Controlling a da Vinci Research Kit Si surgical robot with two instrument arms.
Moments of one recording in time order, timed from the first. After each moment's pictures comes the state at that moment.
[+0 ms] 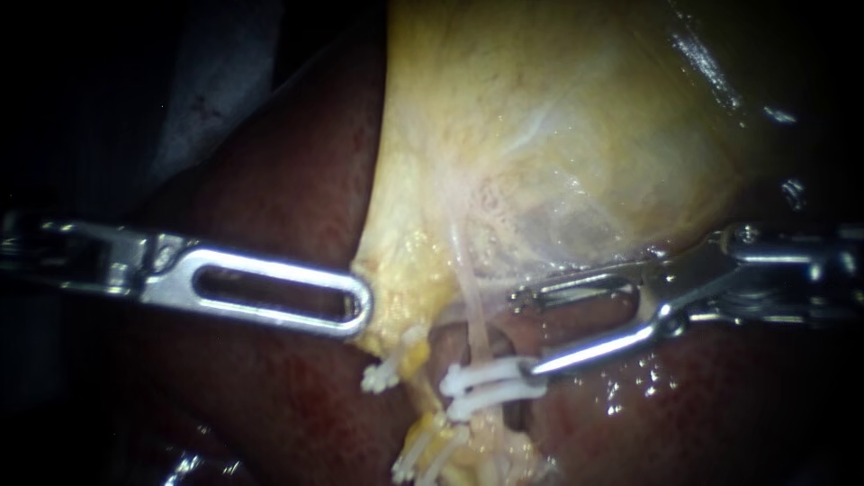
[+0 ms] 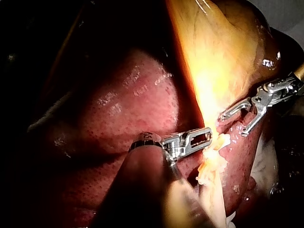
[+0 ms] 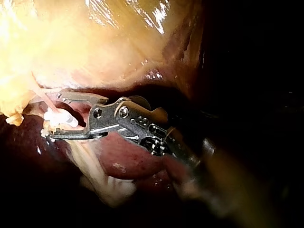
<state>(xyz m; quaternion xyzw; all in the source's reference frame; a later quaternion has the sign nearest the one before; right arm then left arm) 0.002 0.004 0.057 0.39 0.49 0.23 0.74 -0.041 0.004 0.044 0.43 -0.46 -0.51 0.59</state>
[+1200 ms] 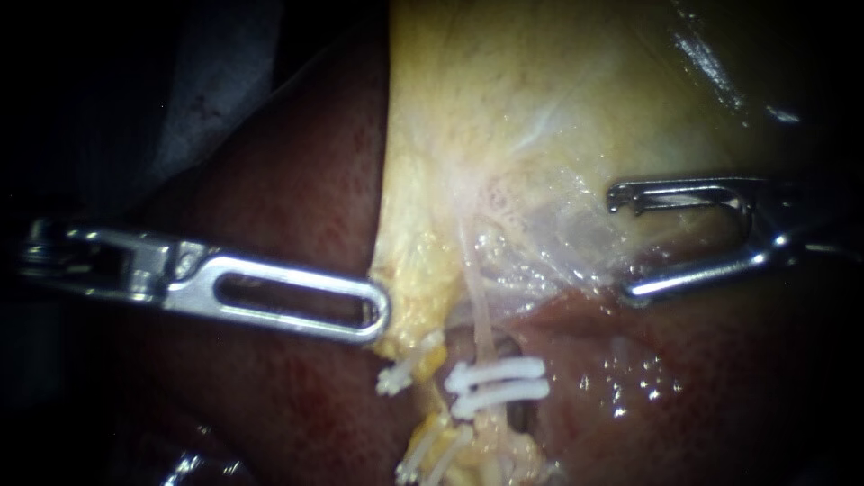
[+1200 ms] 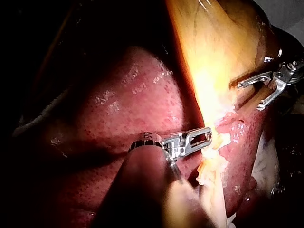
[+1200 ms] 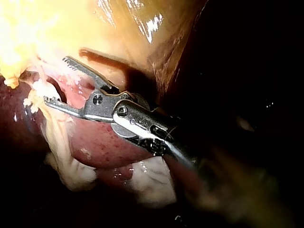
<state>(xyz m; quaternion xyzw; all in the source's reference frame) -0.003 0.008 0.053 0.29 0.53 0.20 0.77 -0.043 0.003 0.046 0.42 -0.46 -0.51 0.59</state>
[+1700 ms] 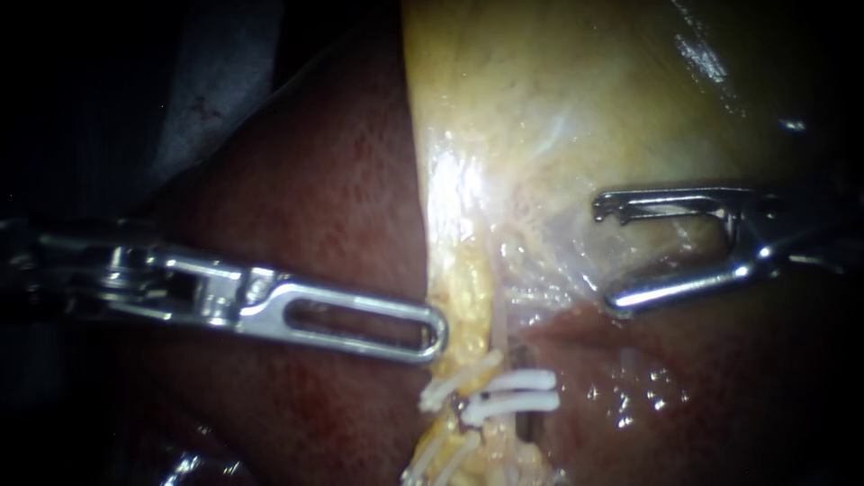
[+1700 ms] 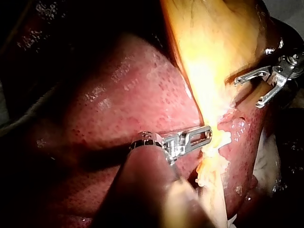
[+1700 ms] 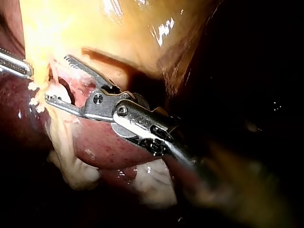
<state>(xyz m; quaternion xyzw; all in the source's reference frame) -0.002 0.007 0.053 0.29 0.53 0.20 0.77 -0.047 0.000 0.050 0.43 -0.45 -0.49 0.60</state>
